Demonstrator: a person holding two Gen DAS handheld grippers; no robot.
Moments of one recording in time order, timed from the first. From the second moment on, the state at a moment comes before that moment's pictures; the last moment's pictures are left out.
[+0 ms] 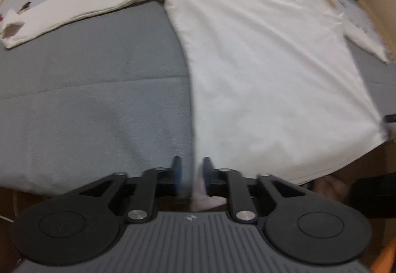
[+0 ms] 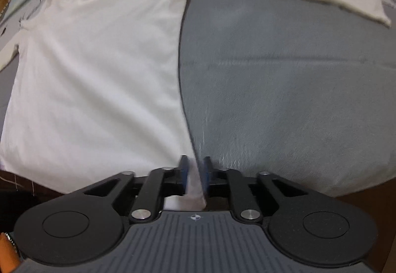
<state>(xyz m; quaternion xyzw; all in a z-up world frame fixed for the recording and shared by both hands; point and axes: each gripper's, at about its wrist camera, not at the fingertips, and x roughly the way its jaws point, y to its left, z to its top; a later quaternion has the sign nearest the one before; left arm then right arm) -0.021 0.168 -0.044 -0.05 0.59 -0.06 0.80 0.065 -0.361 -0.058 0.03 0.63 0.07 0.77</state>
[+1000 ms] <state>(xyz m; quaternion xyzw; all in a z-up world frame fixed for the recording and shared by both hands) 0.005 0.137 -0.061 0.01 0.63 -0.09 0.78 0.057 -0.321 -0.074 -0.11 0.63 0.14 0.75</state>
